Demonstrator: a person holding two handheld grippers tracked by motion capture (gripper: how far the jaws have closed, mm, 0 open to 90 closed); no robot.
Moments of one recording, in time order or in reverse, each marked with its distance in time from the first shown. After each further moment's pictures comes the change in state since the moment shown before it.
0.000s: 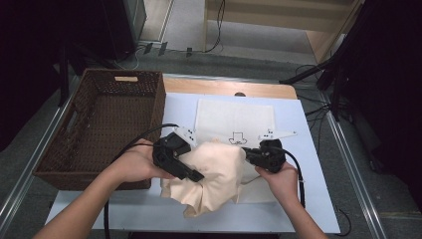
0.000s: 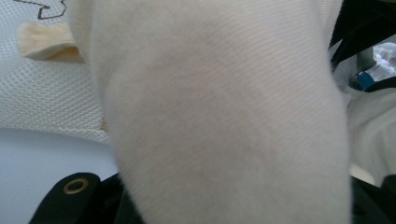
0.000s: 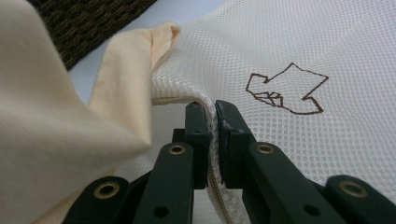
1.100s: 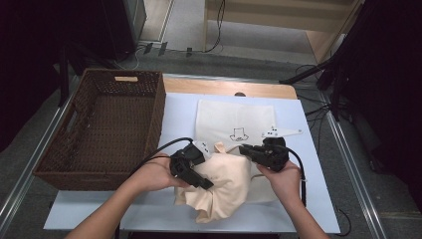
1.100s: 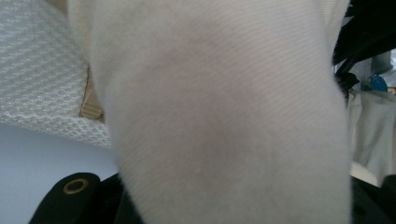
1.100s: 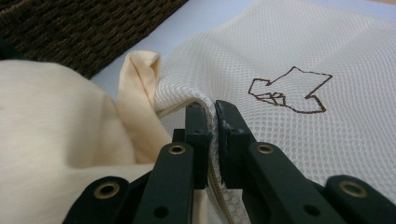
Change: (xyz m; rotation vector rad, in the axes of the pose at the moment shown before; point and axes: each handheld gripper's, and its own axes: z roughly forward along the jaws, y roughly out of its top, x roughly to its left) left arm 0.015 -0.008 0.064 0.059 0.026 -0.095; right arm 0.006 0.009 -0.014 -0.046 0.008 0.000
